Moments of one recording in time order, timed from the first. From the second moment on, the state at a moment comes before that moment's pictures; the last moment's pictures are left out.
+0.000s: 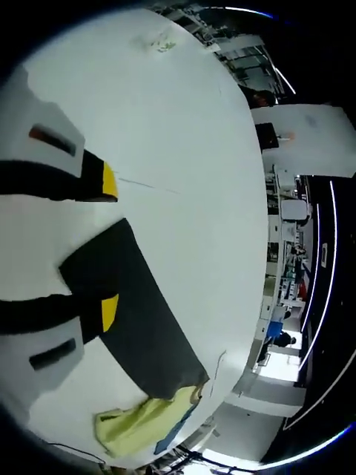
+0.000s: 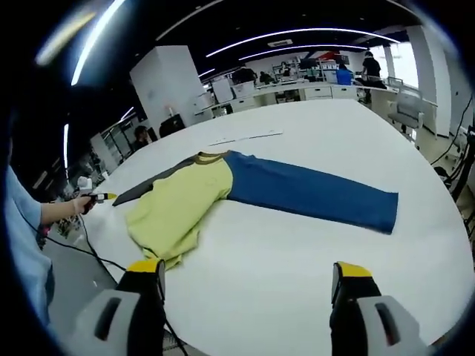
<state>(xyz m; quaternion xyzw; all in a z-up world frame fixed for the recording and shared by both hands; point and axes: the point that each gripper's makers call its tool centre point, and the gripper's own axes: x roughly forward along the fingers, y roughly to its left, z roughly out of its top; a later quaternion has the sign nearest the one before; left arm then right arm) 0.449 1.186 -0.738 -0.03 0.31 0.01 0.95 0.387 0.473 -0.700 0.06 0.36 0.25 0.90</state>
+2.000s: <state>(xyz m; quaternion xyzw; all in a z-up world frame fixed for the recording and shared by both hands) 0.377 0.992 -0.690 0.04 0.29 -0.22 0.93 0.368 0.628 -0.721 -0.39 0.23 0.51 0.73</state>
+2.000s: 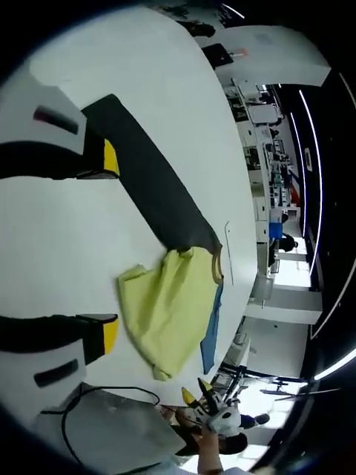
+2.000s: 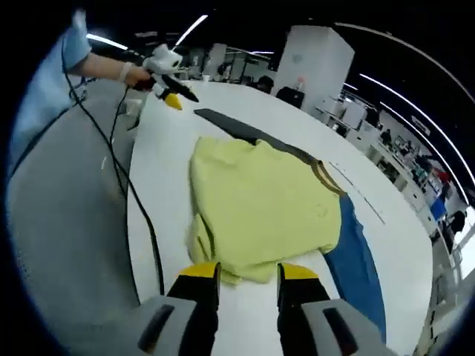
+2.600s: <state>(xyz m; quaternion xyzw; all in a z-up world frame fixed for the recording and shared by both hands) 0.352 0.981 -0.699 0.07 0.30 -0.25 0.92 0.372 0.632 -0.753 -0.50 0.22 0.54 0.64</state>
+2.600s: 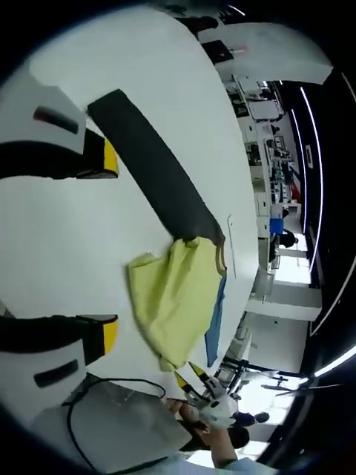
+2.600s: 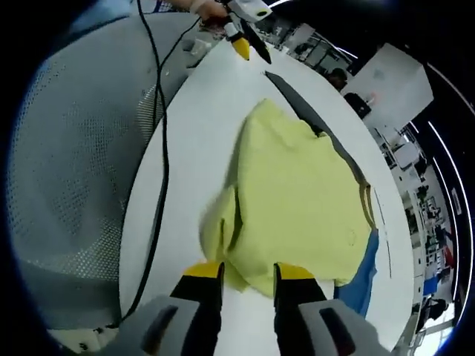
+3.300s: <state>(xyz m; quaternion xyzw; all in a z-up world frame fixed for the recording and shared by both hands) 0.335 0.949 -0.705 0.04 0.30 -0.30 0.90 0.404 0.651 -0.714 -0.47 0.21 0.54 0.67</state>
